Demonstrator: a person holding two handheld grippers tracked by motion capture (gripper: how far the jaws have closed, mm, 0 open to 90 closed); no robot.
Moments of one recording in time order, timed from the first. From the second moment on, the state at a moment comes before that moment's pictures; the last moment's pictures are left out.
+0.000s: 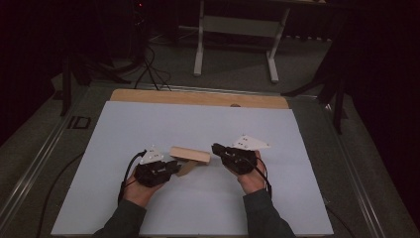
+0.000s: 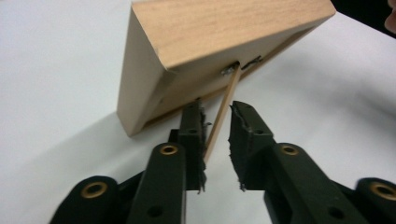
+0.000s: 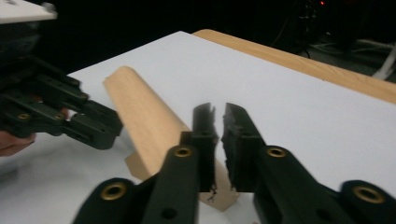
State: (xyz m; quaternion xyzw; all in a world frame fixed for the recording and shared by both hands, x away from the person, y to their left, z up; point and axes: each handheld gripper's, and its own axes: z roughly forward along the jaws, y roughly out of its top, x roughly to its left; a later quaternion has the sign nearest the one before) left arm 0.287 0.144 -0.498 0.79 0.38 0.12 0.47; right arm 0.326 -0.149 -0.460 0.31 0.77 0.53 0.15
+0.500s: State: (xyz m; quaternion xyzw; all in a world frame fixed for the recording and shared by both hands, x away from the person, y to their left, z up) left arm 0.296 0.139 -0.495 0.79 0.38 0.13 0.46; right arm 0.338 -0.136 -0.476 0.32 0.78 0.52 0.13
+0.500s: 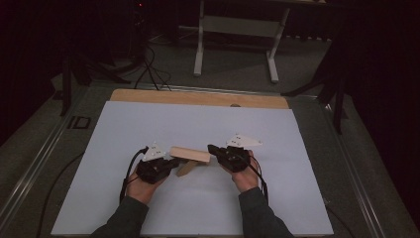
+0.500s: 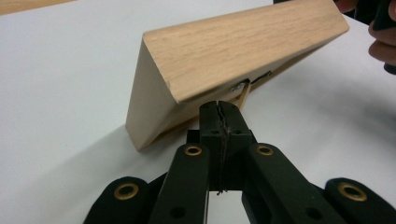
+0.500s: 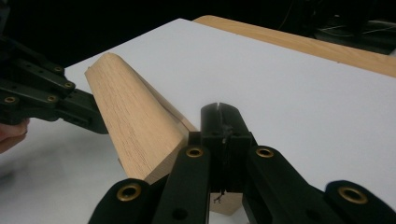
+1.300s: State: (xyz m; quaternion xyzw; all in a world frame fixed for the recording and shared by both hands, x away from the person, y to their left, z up) left arm 0.302 0.132 -0.494 0.79 0.38 0.13 0.46; right arm 0.334 -0.136 -0.481 0.31 0.79 0.51 0.12
